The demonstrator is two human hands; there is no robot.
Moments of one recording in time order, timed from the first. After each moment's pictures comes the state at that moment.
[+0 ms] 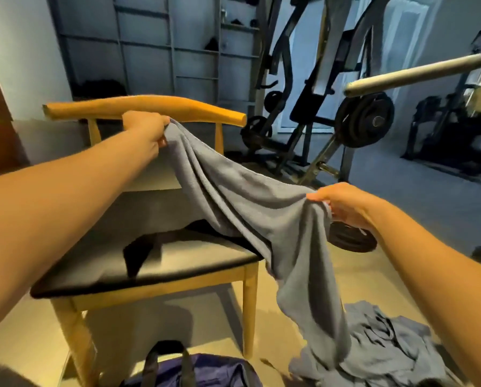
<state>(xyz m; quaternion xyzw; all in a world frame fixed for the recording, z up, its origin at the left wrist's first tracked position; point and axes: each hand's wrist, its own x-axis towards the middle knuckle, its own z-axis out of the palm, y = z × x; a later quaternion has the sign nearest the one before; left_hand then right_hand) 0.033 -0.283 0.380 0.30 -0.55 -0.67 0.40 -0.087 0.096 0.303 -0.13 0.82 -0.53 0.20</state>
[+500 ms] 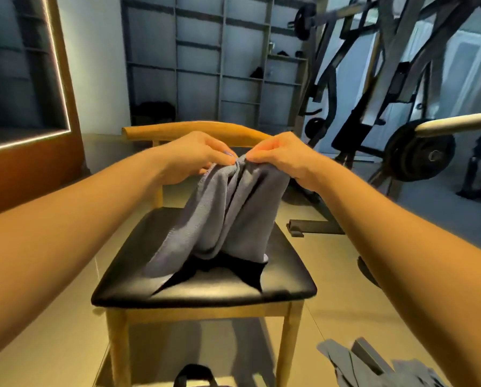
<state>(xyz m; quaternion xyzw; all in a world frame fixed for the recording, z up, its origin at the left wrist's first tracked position) 0.128 -0.281 0.405 0.09 -0.86 -0.48 0.17 -0.010 -0.115 0.413 -0.48 0.76 -0.44 0.07</state>
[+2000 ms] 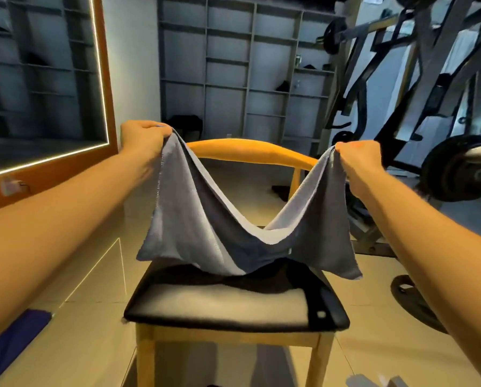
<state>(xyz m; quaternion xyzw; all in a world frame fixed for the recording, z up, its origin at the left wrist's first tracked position) 0.175 -0.376 0.432 0.31 -0.62 -0.48 0.54 -0.066 -0.114 0.444 -0.17 0.76 -0.63 -0.05</state>
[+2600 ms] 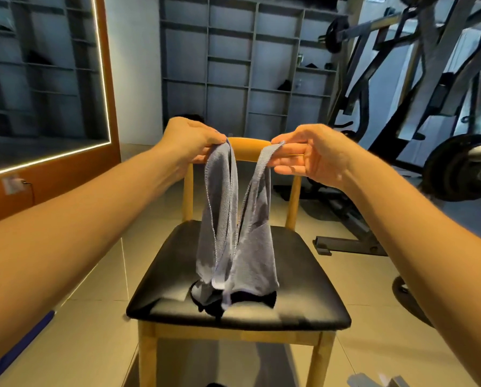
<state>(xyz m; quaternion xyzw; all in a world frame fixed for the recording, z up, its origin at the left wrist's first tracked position) 0.161 -0.313 0.444 0.22 -0.72 -0.52 0.41 0.017 -0.130 0.463 -0.37 0.62 -0.63 0.28</state>
